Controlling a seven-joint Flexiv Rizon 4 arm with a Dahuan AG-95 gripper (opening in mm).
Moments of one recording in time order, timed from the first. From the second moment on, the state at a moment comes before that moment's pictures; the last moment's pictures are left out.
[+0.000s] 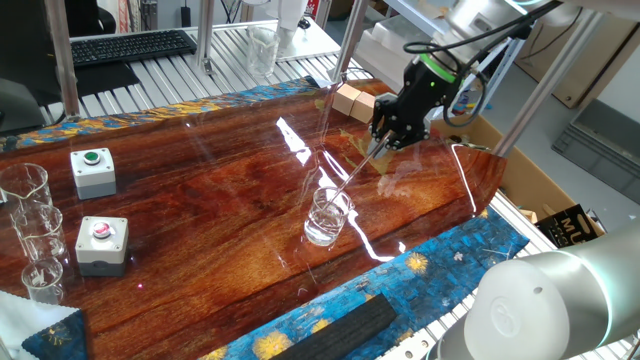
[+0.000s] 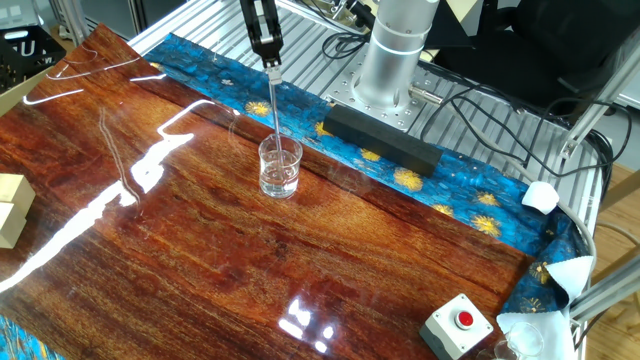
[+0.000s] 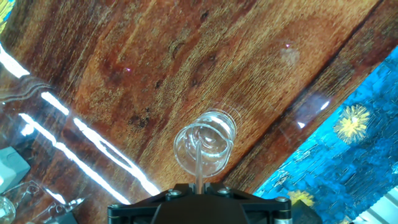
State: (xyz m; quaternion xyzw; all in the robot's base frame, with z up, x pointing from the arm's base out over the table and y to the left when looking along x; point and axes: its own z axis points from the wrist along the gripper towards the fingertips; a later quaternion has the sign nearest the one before) arm 0.390 -0.094 0.252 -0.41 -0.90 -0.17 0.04
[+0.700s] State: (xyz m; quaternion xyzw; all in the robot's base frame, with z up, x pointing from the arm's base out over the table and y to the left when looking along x) arm 0.391 -0.093 0.252 -0.38 -0.91 -0.17 0.03
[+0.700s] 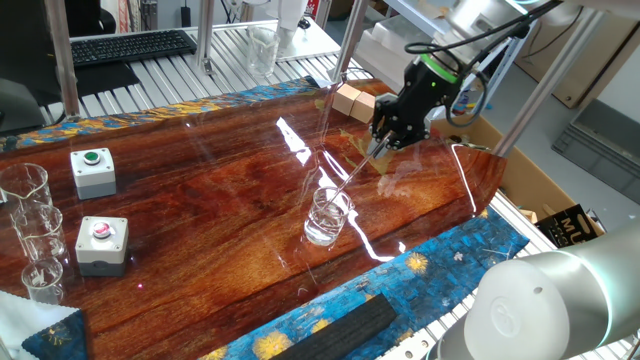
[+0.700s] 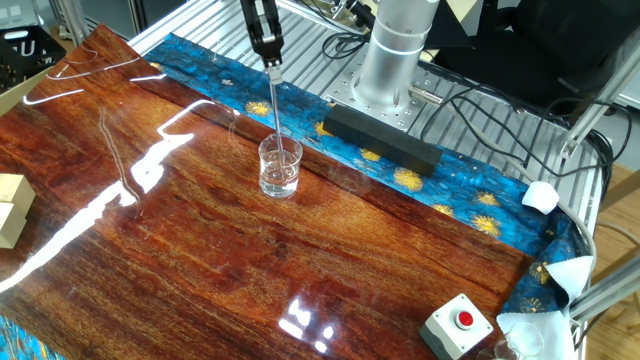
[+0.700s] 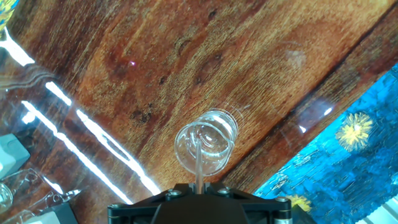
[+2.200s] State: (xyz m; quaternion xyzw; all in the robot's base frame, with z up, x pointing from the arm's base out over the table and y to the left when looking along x) arm 0.408 -0.069 0.250 -0.31 -0.94 -0.10 0.02
